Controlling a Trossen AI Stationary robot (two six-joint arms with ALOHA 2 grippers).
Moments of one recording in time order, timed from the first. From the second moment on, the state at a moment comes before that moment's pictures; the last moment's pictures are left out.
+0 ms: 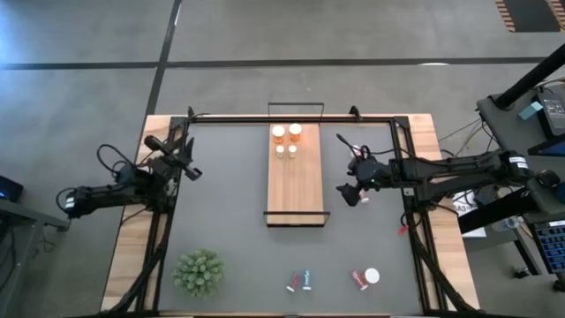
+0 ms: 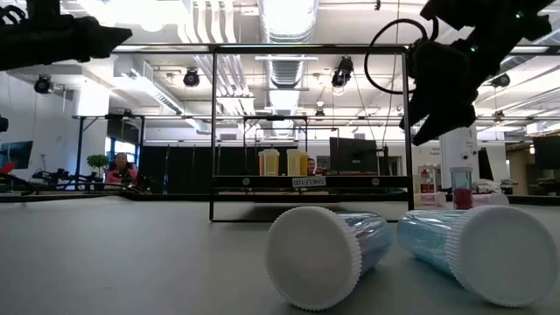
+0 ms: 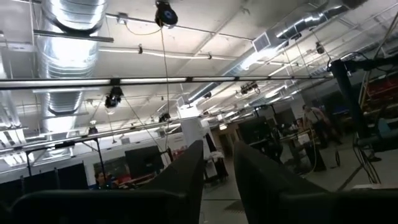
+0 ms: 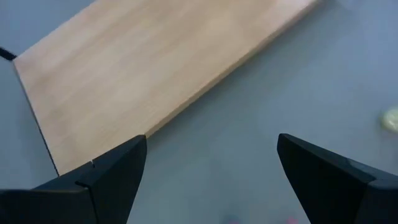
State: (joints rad) left arm 0.11 0.05 0.00 0.64 -0.56 0.71; right arm -0.04 1.03 0.62 -0.46 0.20 0.57
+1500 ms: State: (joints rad) left arm 0.12 0.24 0.00 0.64 -0.56 0.71; right arm 0.00 1.35 0.86 -0.67 0.21 0.93
